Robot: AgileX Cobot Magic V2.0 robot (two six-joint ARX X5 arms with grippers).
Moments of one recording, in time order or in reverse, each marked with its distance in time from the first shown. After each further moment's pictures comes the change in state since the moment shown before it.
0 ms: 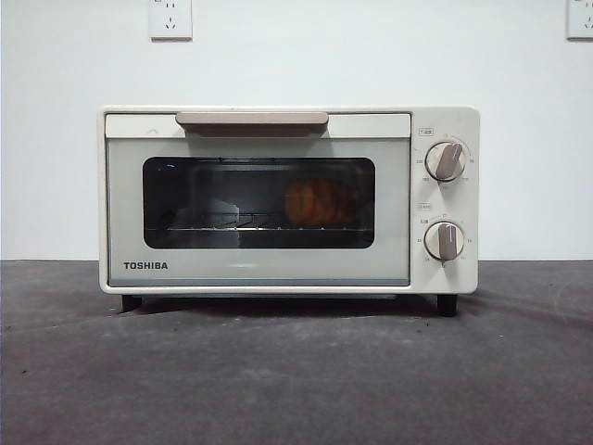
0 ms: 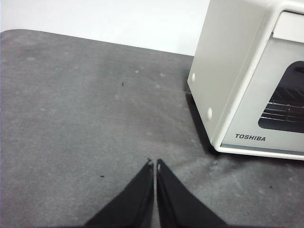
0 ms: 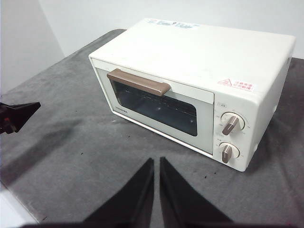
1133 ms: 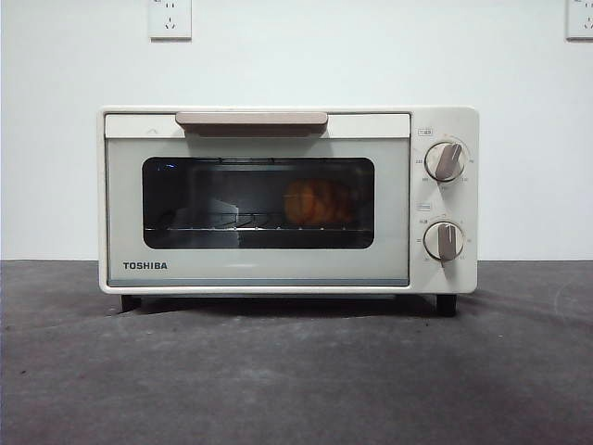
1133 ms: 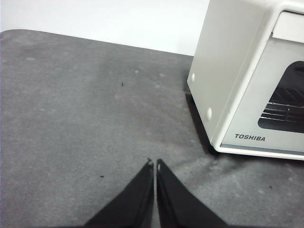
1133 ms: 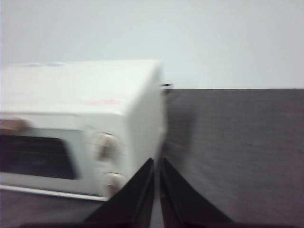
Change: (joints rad) left arm 0.000 0.000 0.000 0.000 0.000 0.000; right arm -0.524 -0.219 -0.541 0.549 -0.035 -0.070
